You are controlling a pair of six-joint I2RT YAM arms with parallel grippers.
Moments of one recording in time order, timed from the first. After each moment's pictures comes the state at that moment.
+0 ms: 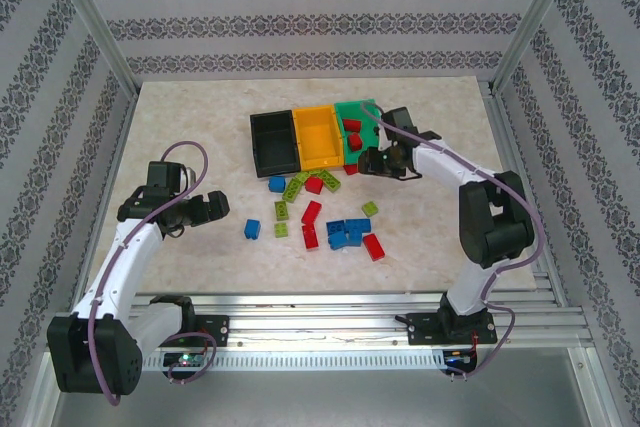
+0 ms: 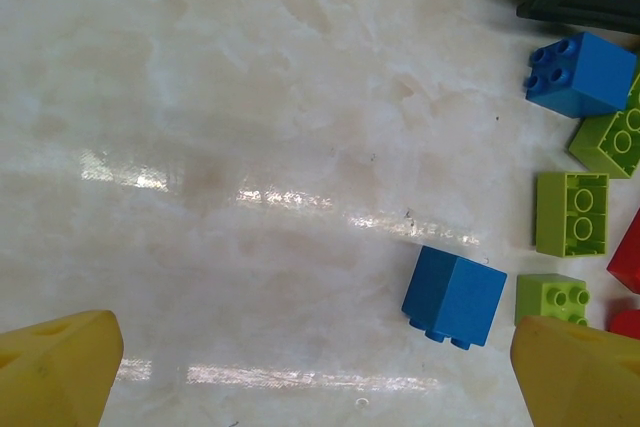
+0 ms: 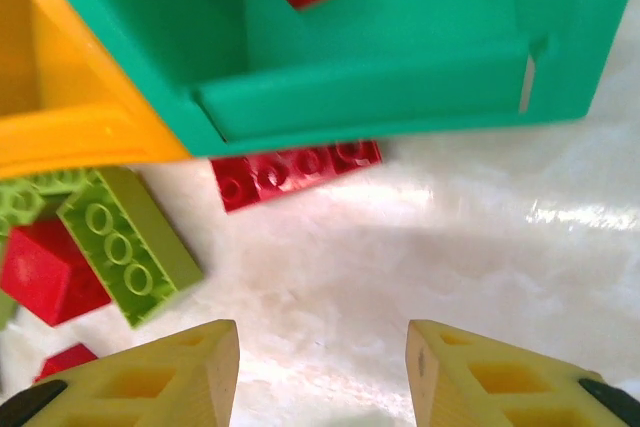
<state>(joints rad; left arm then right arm) 0.03 1.03 0.76 -0.80 0.16 -0.31 0.28 1.78 1.22 -0.54 -0.23 0.36</state>
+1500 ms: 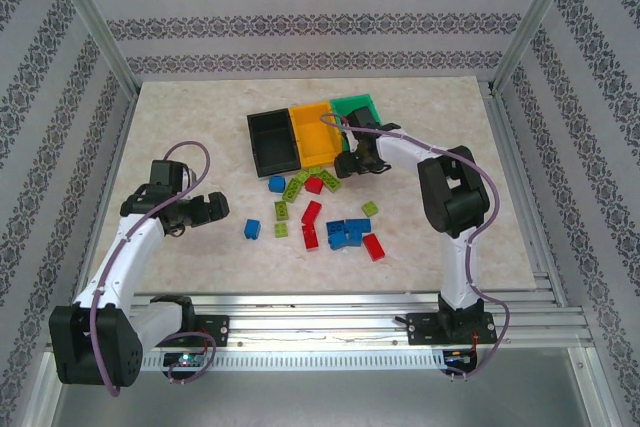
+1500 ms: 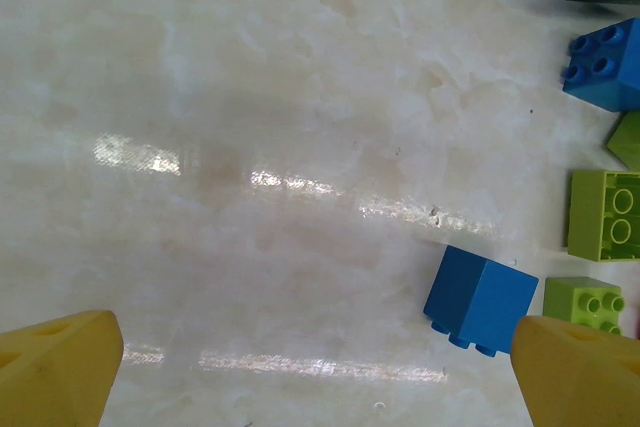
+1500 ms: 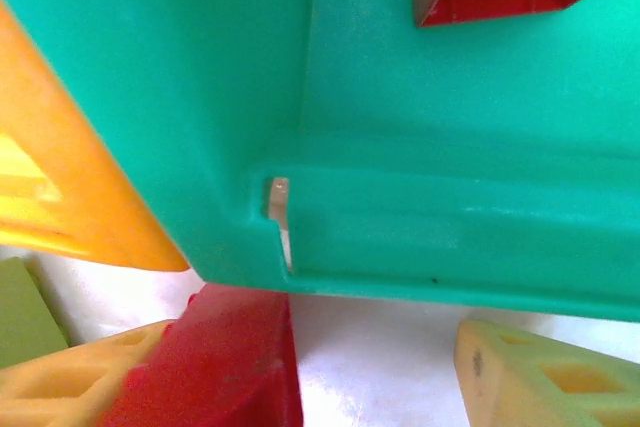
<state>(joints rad) 0.03 1.07 0.76 -0.80 0.14 -0.31 0.39 2.10 1.50 -0.60 -0.07 0.15</state>
